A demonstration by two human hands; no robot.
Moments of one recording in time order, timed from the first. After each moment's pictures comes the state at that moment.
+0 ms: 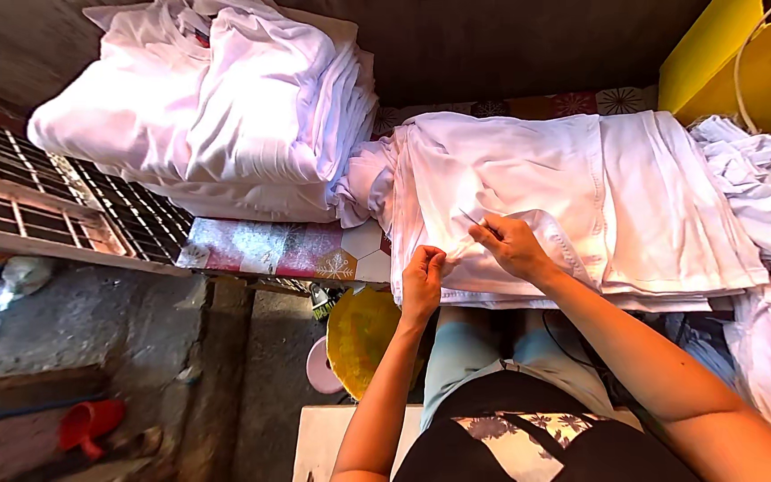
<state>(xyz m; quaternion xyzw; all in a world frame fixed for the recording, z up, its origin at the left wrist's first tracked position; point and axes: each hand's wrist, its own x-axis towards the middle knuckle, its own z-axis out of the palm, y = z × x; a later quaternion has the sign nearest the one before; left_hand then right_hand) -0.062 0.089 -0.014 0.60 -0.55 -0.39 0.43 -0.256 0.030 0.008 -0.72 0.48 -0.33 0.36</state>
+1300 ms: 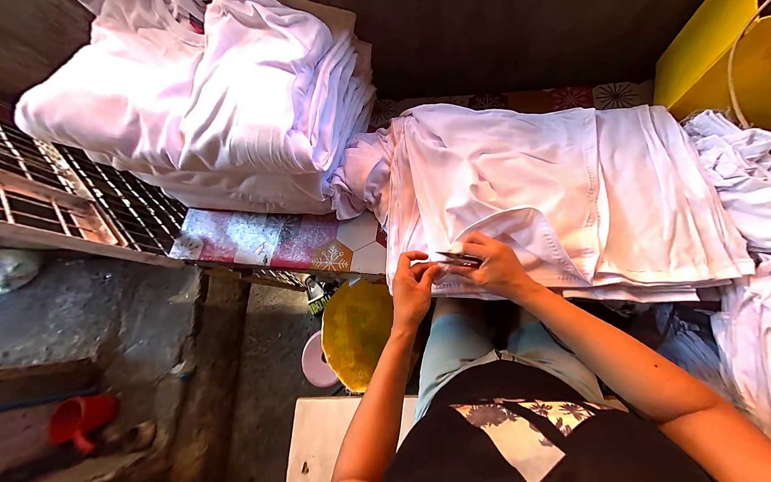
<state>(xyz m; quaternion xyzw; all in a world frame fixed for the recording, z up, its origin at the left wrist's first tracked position) -0.054 0.112 -0.031 0.60 -0.47 -0.46 0.45 -0.241 0.064 -0.026 -0.77 0.44 -0.32 0.34</state>
